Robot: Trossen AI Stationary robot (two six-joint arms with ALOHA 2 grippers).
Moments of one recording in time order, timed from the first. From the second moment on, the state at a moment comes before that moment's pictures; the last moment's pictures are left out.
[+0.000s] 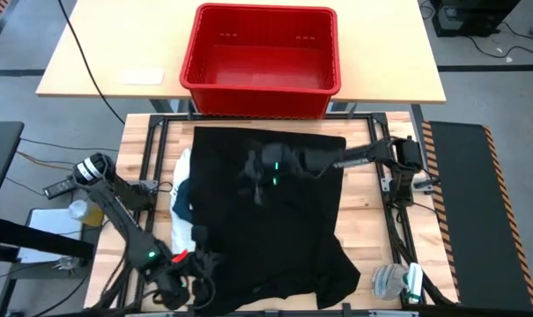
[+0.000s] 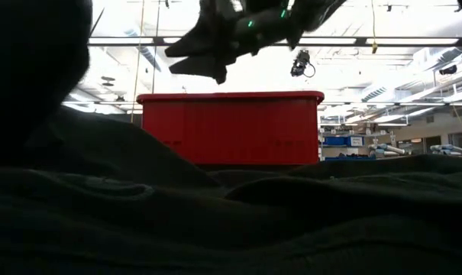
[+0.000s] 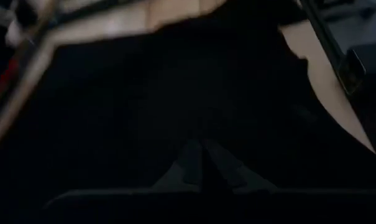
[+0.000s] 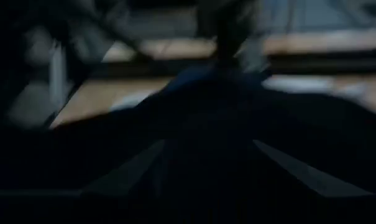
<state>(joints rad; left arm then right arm) -0.92 1.57 1.13 -0.56 -0.88 -0.56 -0.06 1.88 1.34 0.13 -0.26 0.04</state>
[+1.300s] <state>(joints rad) -0.69 1.57 1.13 -0.38 -0.70 -0.53 0.59 2.15 1.36 0.53 0.70 0.49</state>
